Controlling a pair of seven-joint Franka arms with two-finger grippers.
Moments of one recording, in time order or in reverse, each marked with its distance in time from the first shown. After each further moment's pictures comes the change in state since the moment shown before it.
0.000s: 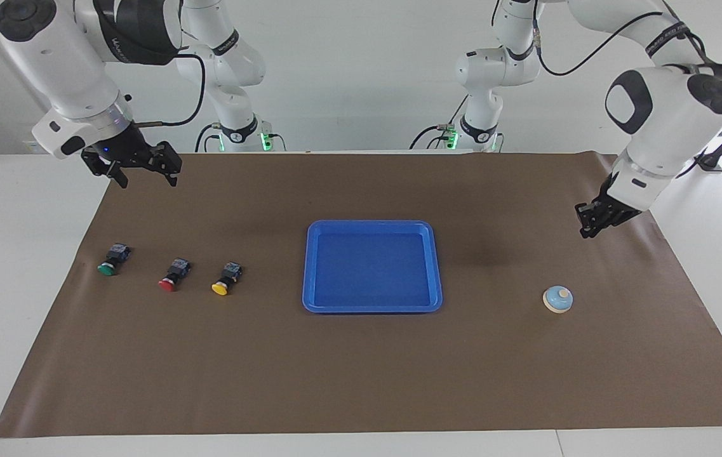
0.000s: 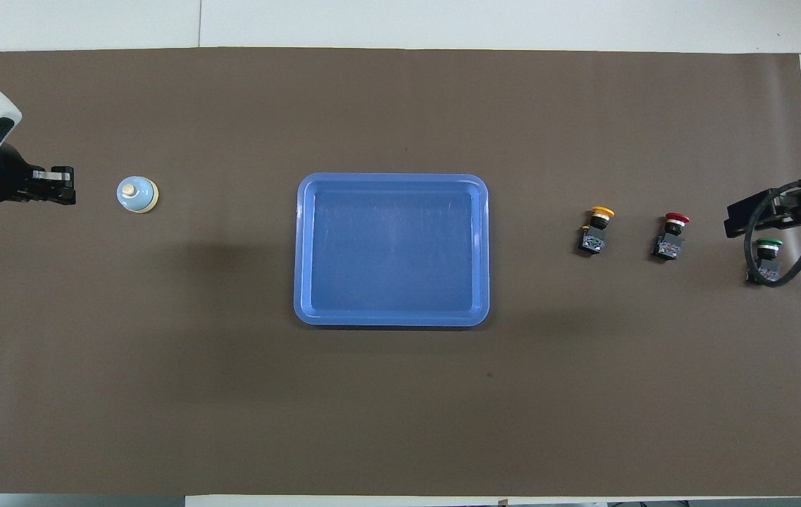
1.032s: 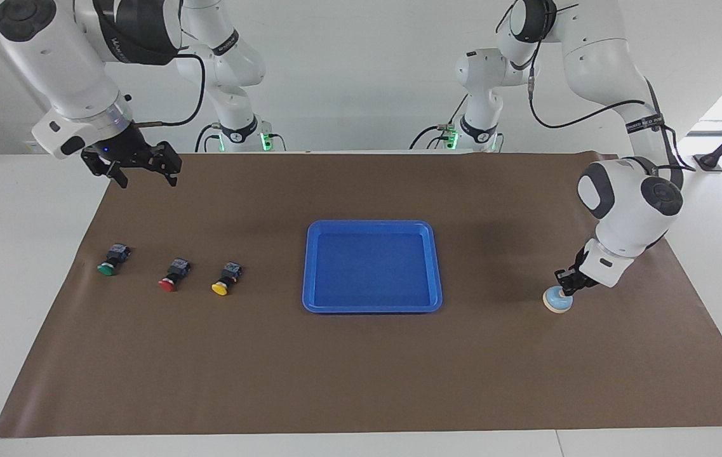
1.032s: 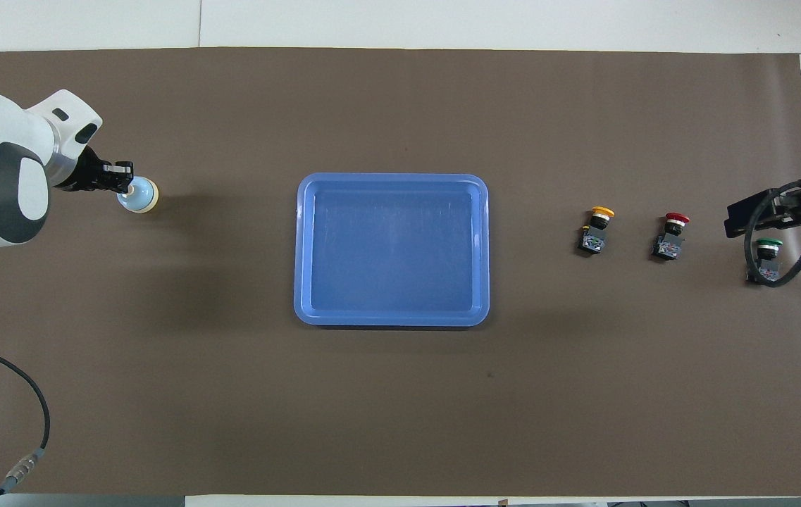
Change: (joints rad) left arm 0.000 0.237 0.000 -0.005 0.000 0.258 -0.006; right arm 0.000 0.000 0.000 0.000 0.000 0.000 0.000
